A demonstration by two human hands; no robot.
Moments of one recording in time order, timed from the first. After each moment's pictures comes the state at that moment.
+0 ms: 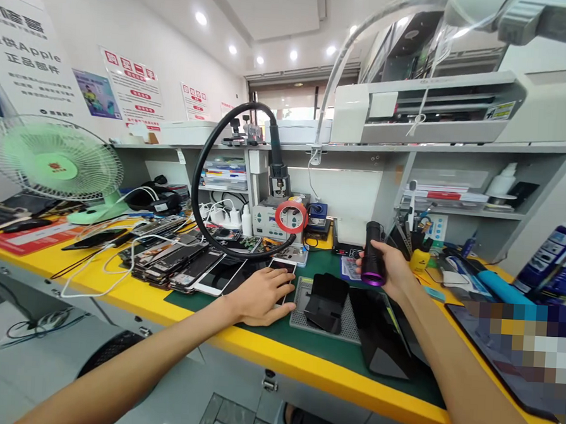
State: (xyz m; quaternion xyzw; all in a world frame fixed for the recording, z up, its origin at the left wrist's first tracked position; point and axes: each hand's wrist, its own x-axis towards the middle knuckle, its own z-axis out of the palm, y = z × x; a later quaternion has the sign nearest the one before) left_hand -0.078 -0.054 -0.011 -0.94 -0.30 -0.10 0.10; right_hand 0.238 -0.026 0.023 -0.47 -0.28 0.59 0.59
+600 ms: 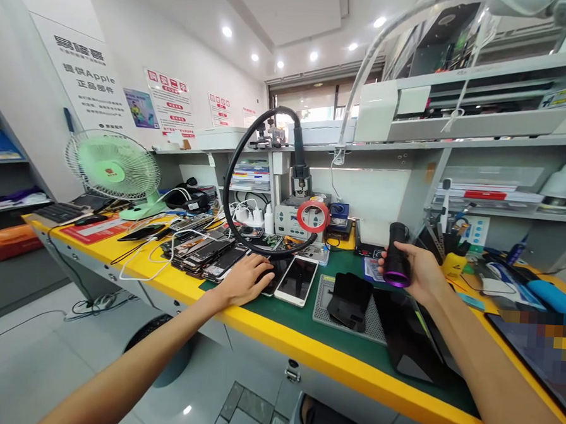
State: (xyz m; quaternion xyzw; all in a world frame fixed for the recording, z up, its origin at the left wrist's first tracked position) left_hand -0.170 -0.053 -0.019 -0.87 -0.44 -0.19 0.11; right_hand 0.229 -0.032 0.030 -0.46 -0.29 0.60 0.59
